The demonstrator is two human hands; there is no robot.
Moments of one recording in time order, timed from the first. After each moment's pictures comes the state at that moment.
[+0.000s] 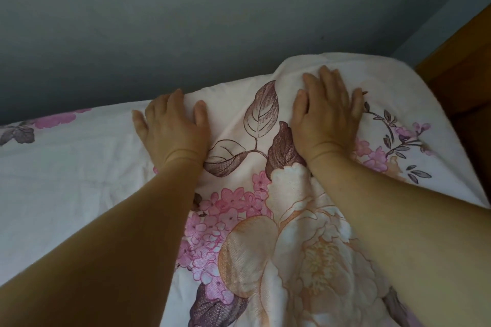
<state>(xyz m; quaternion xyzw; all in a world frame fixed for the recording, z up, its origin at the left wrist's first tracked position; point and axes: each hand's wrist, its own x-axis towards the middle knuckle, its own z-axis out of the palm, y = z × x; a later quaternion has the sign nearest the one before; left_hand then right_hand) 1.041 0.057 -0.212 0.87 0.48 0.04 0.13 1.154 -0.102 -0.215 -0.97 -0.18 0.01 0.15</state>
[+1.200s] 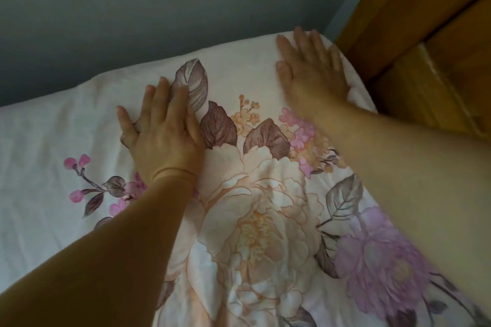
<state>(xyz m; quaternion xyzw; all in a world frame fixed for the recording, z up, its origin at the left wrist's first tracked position) 1.050 -0.035 -0.216 0.93 0.34 0.07 0.14 1.223 -0.185 -0.198 -0.97 -0.24 0.09 0.01</state>
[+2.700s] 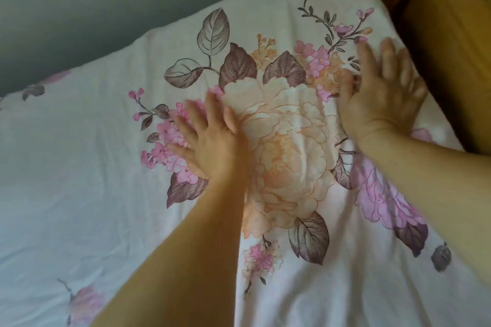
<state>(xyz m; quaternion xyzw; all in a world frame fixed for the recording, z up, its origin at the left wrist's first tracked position) 0.974 -0.135 -0.206 0.84 0.51 -0.02 0.19 1.106 -0.285 -0.214 -0.99 -0.08 0.03 0.13</state>
